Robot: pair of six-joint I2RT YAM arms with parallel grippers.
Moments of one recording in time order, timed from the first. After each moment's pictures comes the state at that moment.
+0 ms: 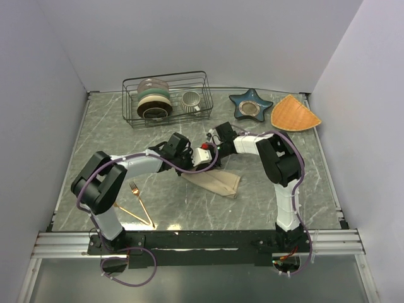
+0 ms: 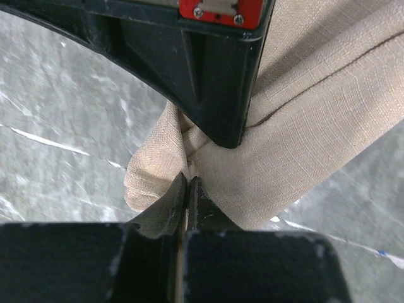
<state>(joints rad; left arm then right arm) -0.65 1.73 0.97 -0.14 0.26 0.62 0.48 2.10 1.26 -0.27 -0.78 0.62</state>
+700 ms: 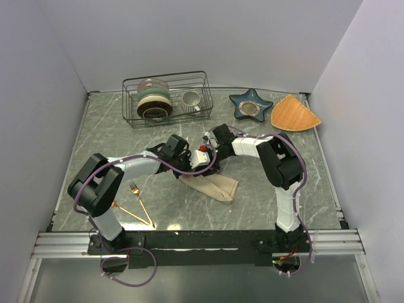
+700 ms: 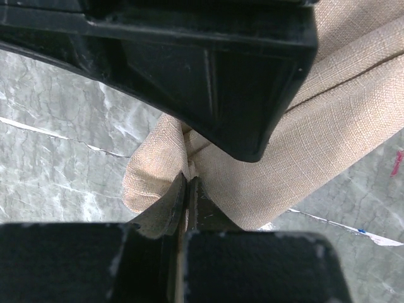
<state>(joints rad) -0.65 1.69 0.93 -0.19 0.28 0.61 0.52 2.06 1.22 -0.30 -0.80 0.58</state>
